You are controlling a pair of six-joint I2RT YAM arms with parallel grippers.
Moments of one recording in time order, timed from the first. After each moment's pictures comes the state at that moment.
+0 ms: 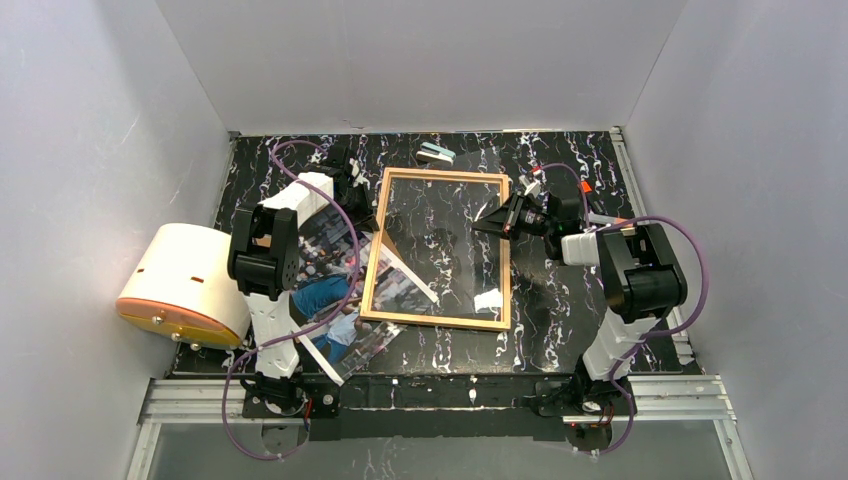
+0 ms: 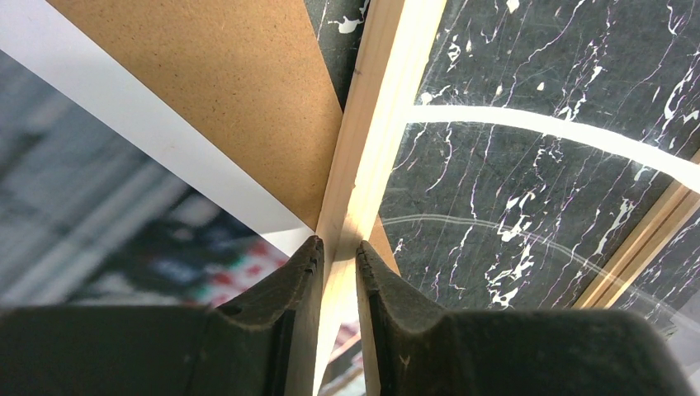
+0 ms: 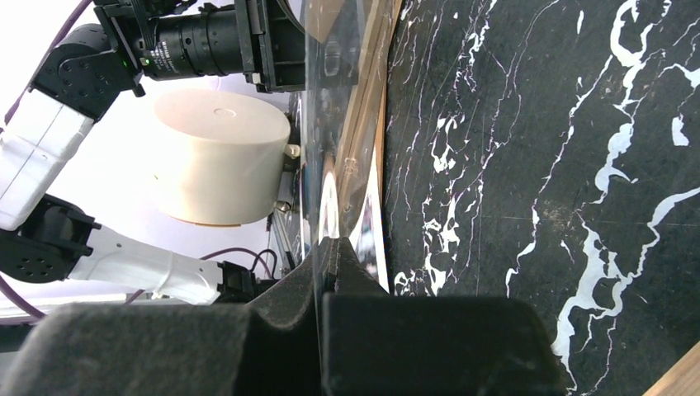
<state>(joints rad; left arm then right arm) -0.23 2.04 1.50 -0.65 0.25 -0.47 0.18 1.78 0.76 0.70 -0.94 0.97</state>
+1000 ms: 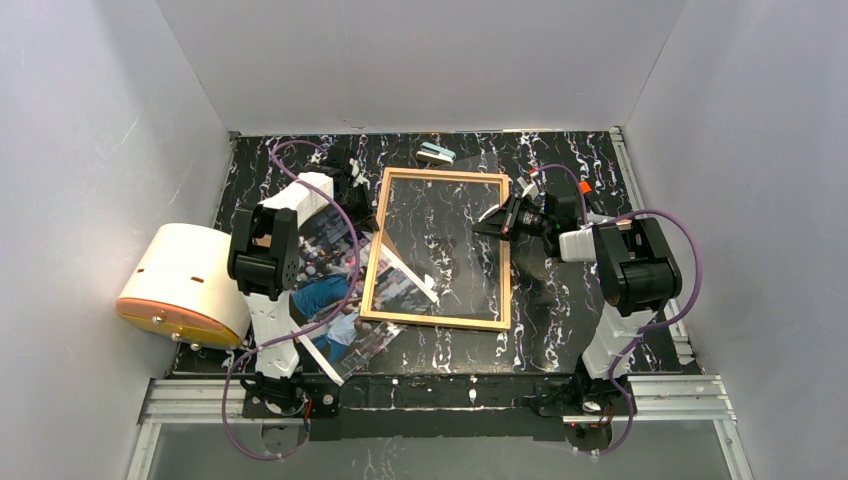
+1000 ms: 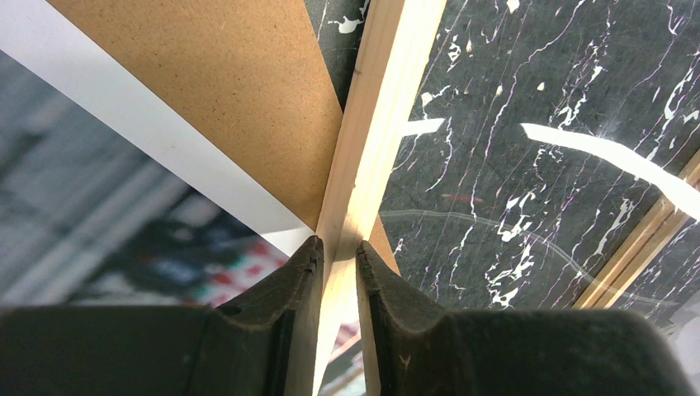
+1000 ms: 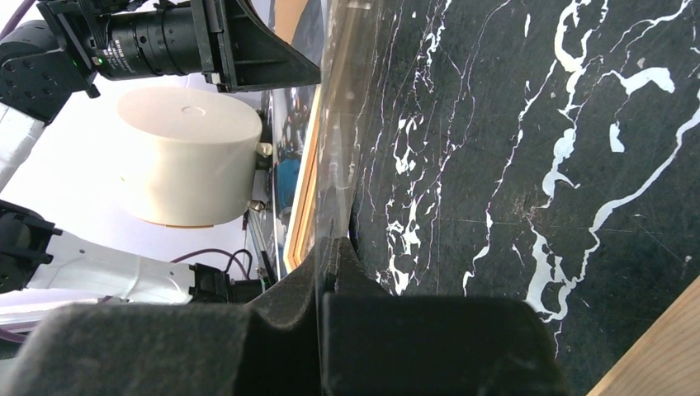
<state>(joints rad) -0.23 2.04 1.50 -0.65 0.25 -0.47 0.18 1.84 0.79 0.64 -0.92 0.89</state>
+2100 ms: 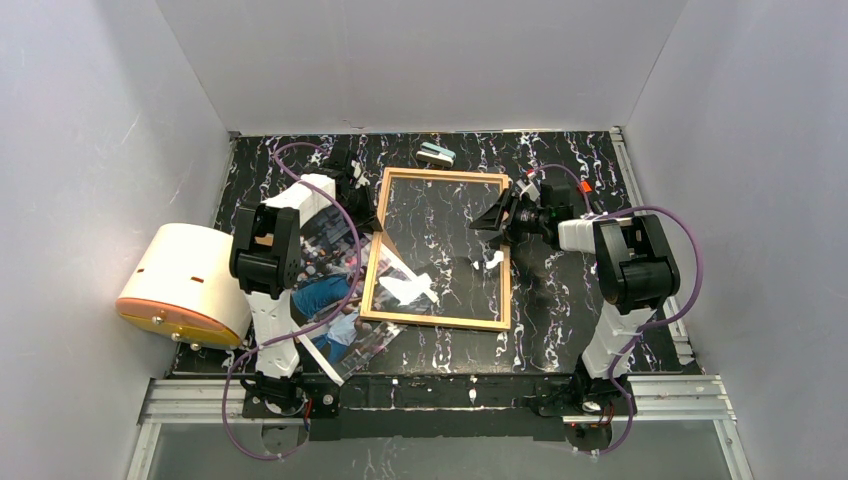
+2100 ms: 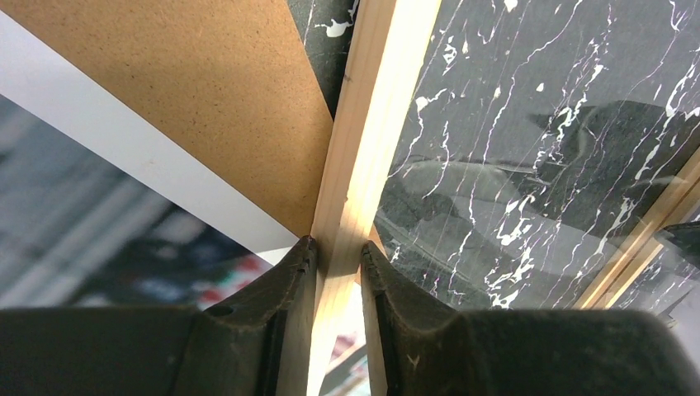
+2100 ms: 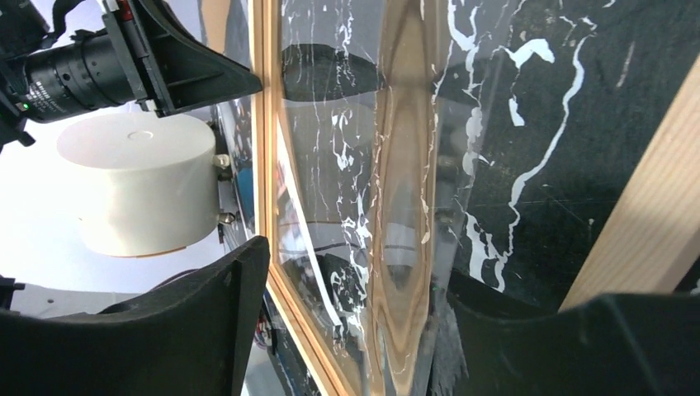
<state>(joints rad) -0.23 2.05 1.49 -0.62 0.27 -0.46 0.18 1.85 0.89 0.33 -0.84 0.79</state>
